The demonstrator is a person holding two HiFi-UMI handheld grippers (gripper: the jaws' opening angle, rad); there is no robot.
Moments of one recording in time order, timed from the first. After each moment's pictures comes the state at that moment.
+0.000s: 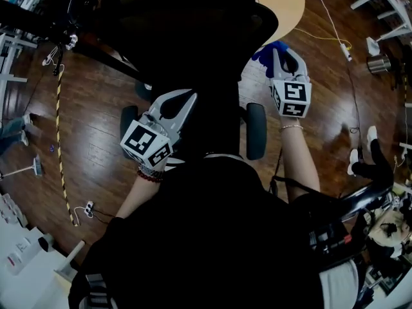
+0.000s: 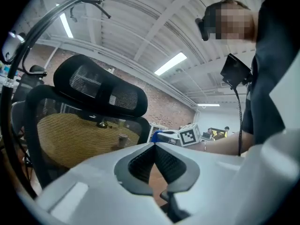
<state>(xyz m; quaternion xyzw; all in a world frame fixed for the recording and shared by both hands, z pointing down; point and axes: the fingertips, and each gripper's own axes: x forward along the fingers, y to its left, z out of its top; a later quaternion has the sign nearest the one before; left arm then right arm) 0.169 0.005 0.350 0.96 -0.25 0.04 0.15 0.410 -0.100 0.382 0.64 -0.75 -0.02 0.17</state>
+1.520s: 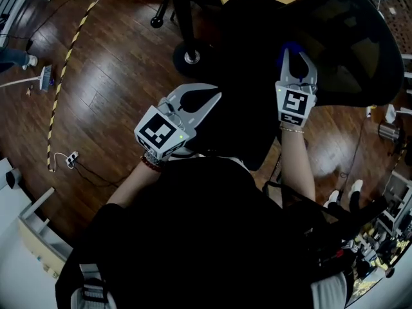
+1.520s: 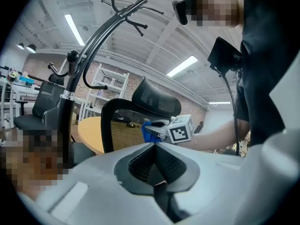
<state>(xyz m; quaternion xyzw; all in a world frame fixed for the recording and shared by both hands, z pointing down) -0.070 -0.076 0.383 0.94 -0.31 0.05 0.15 0.072 -0.240 0.393 0.52 -0.81 -0.14 0.23</state>
